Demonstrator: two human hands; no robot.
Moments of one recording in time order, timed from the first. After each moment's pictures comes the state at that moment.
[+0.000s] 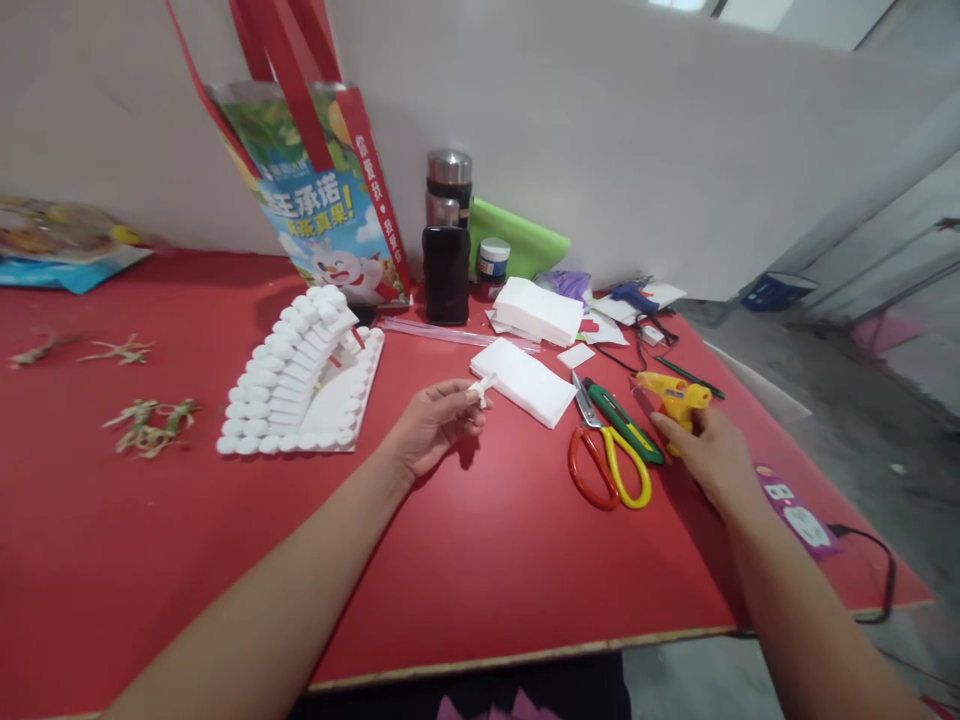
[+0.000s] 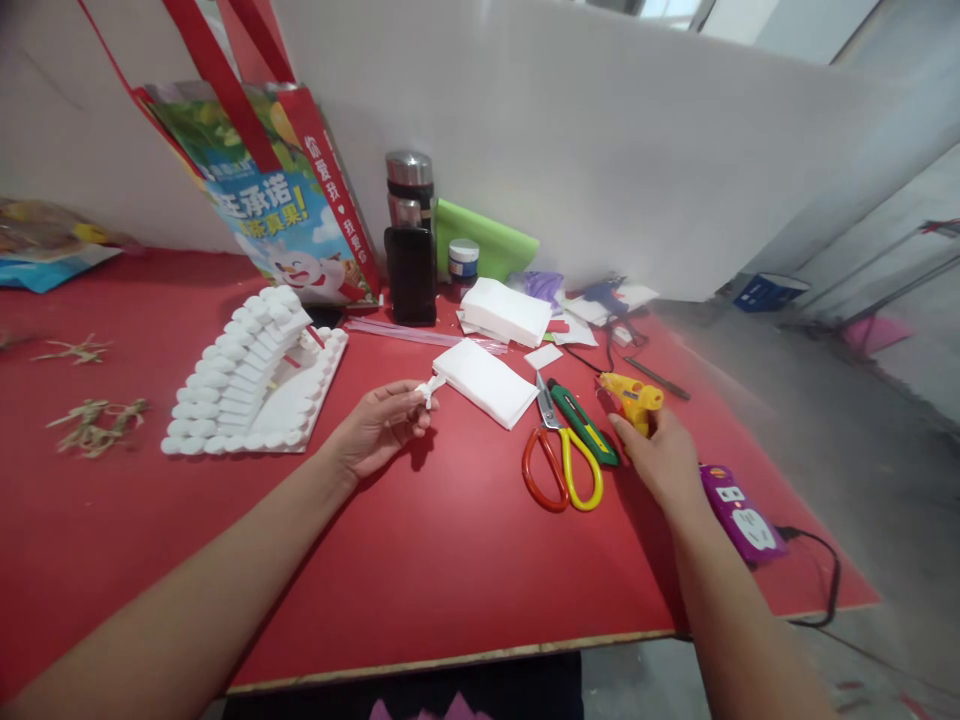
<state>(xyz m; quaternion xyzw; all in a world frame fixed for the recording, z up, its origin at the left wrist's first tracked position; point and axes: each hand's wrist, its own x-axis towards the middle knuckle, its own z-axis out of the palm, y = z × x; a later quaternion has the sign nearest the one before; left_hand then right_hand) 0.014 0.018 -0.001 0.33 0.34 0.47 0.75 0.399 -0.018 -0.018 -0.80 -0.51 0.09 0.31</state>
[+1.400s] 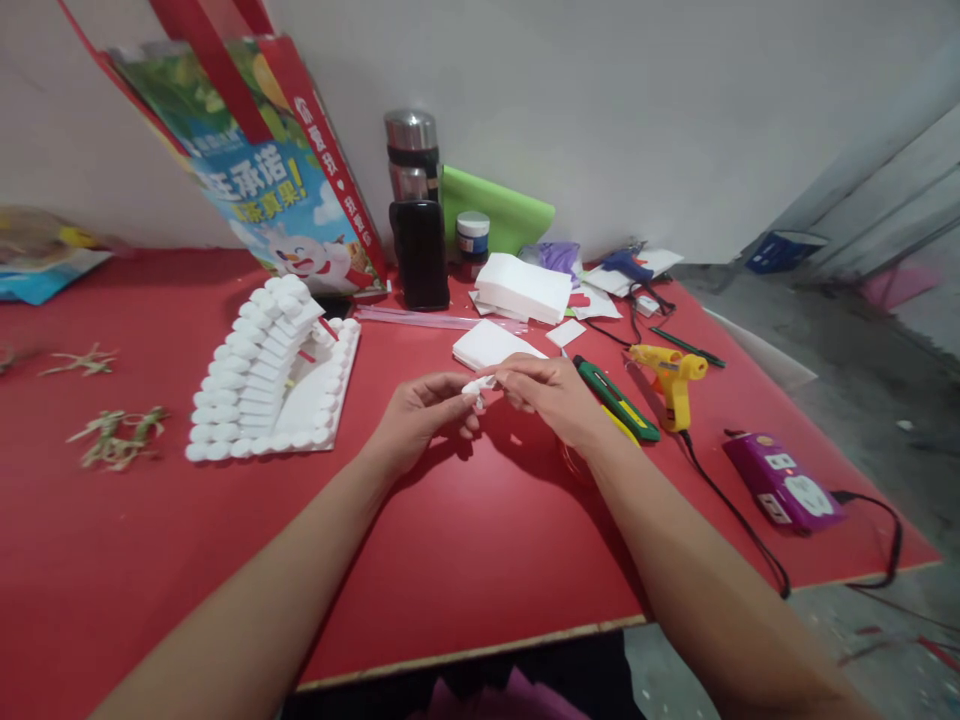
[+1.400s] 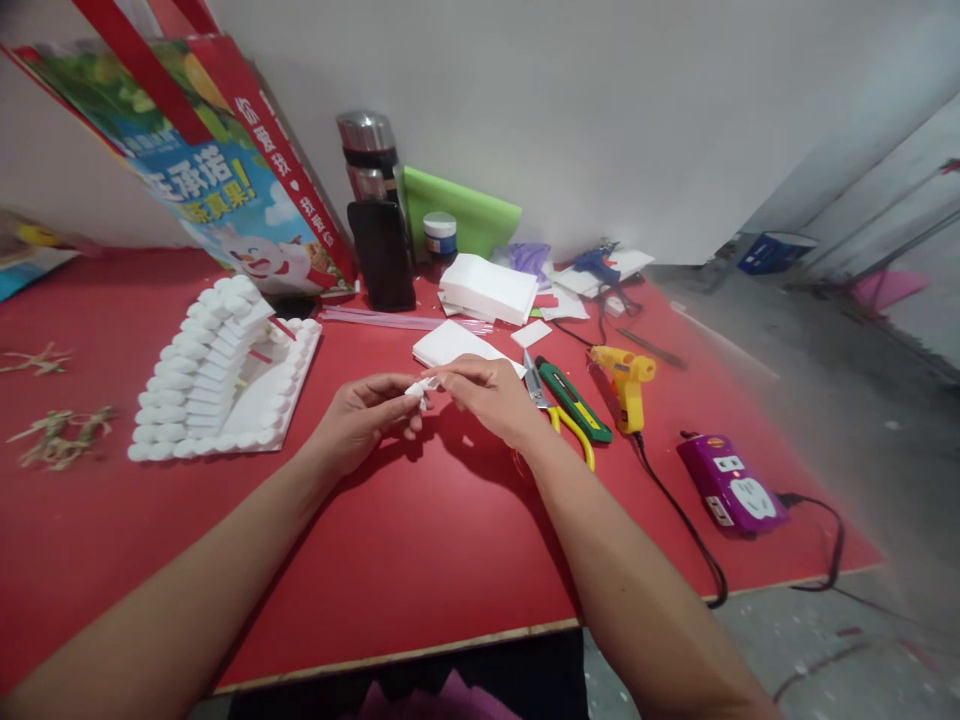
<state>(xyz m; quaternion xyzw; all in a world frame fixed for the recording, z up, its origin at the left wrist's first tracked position) 0.024 0.010 -0.003 0.44 0.38 0.43 0.69 0.231 0.021 0.019 -0.41 -0.62 0.51 0.43</state>
